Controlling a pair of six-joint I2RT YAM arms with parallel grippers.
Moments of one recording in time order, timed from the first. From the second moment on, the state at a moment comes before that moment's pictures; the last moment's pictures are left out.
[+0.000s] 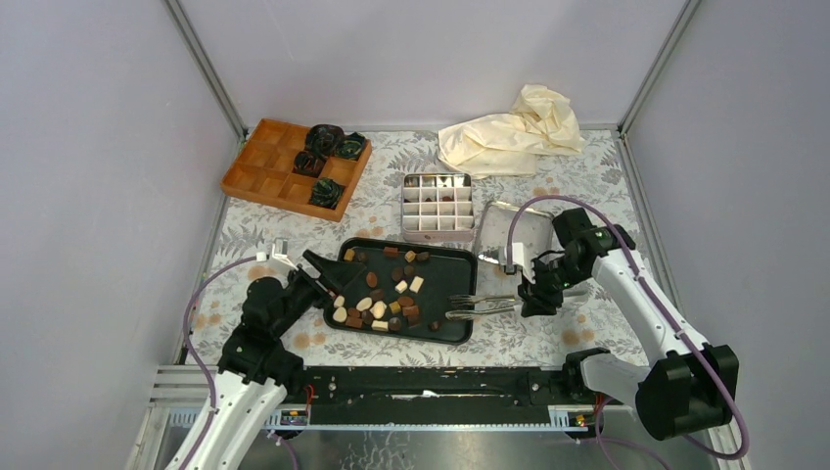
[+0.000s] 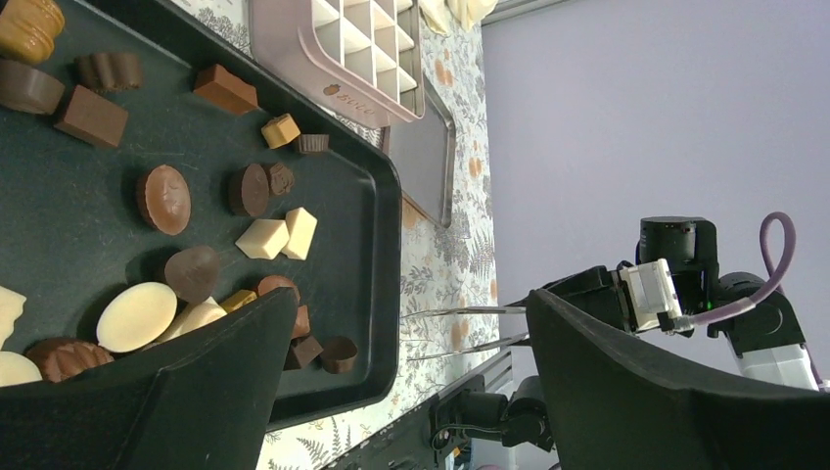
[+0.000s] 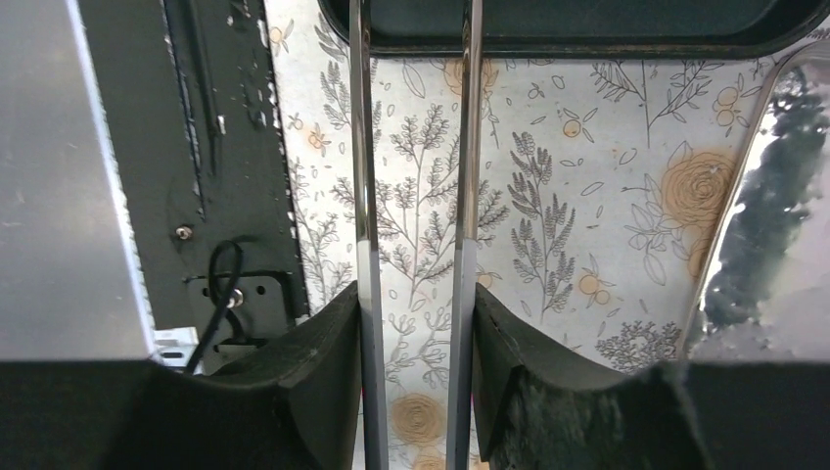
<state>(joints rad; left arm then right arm) -0.35 0.23 0.28 -0.26 0.24 -1.09 0.21 1.14 0.89 -1.25 -0.70 -1.17</state>
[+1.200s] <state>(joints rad) -0.35 0.49 0.23 0.06 0.32 -1.16 0.45 1.23 0.81 -0.97 -0.59 -1.23</state>
